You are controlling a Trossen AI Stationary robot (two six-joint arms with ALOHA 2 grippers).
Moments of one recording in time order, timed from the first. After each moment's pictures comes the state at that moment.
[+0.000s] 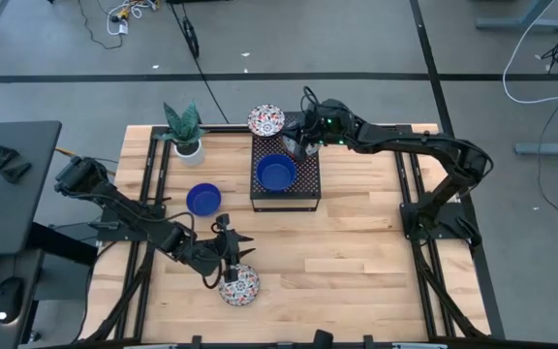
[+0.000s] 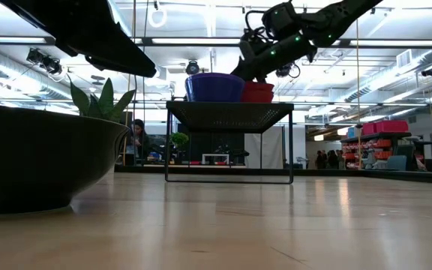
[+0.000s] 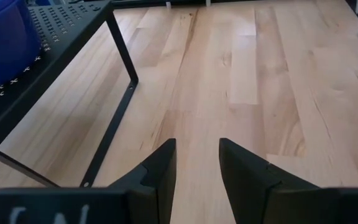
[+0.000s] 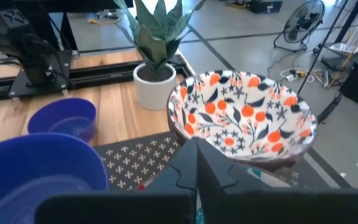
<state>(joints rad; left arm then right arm) -0.56 1.41 0.71 0.09 -0.71 -0.34 -0.49 1.62 1.13 0.12 -0.17 -0.11</state>
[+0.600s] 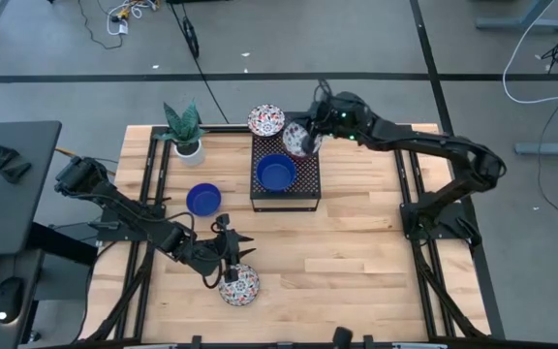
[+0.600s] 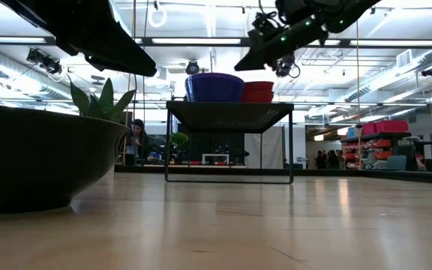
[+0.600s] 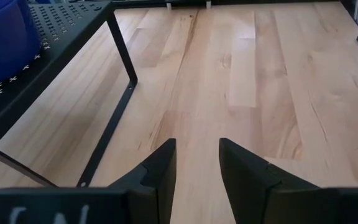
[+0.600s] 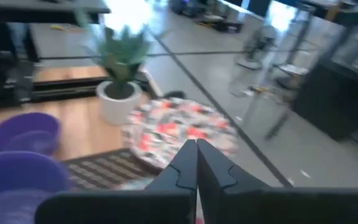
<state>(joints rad) -0.56 1.41 0.71 0.09 -0.71 -0.36 -0.51 1.50 1.13 0.07 -0.07 -0.18</state>
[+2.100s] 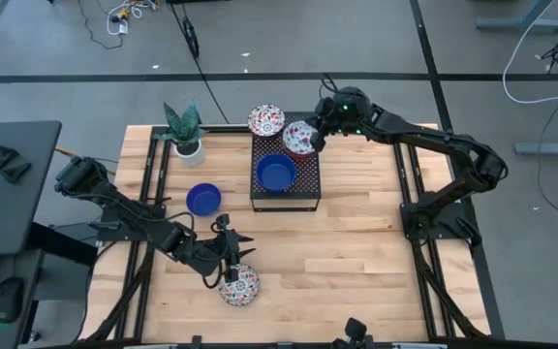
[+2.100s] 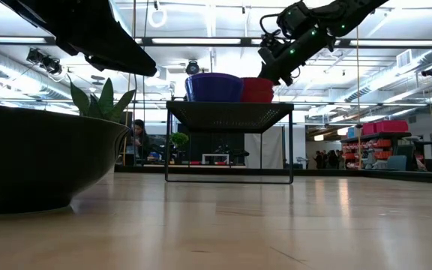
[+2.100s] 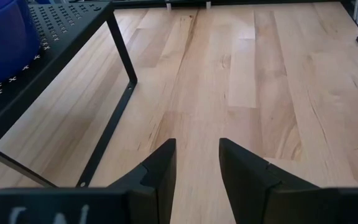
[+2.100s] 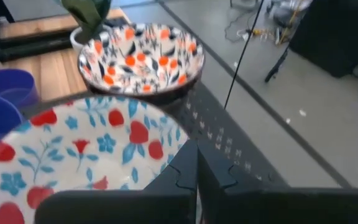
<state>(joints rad) -0.56 1.41 0.71 0.09 -0.71 -0.36 -0.60 1.49 1.13 -0.16 -0.09 -0.12</state>
